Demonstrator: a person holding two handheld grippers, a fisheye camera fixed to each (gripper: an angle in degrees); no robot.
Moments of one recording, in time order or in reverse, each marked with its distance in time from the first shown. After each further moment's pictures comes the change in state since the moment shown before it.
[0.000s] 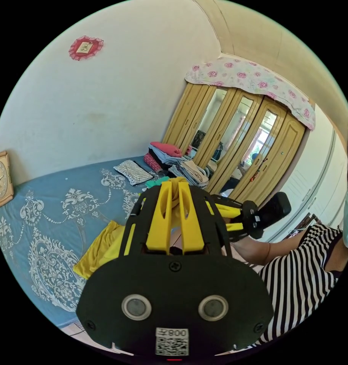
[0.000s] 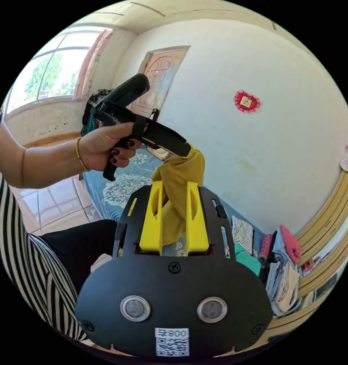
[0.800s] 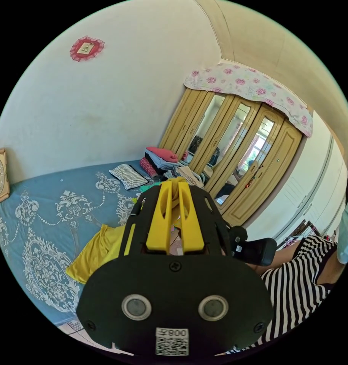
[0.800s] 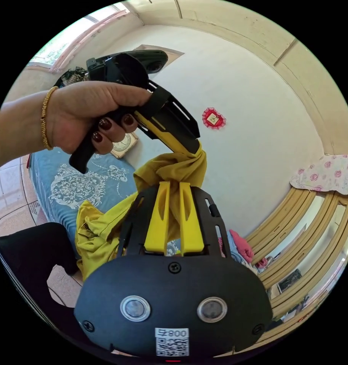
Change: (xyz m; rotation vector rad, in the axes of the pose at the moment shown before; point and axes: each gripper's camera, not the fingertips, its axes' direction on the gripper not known) left arm 0.076 -0.080 0.034 0.039 0.029 -0.025; right arm -0.214 0.141 0.045 0.053 0.460 -0.093
